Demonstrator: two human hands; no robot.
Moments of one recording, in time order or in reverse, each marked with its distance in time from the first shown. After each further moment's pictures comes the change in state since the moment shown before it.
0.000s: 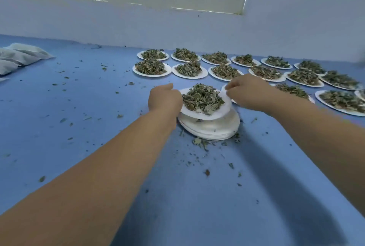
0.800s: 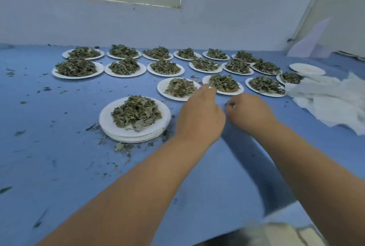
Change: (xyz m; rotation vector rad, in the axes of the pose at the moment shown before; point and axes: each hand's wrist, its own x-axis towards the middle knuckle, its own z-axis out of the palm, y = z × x) left_hand -0.124 -0.005 0.164 0.539 -0.420 0.748; right_hand -0.041 0.175 0.001 -0.222 0.275 0.252
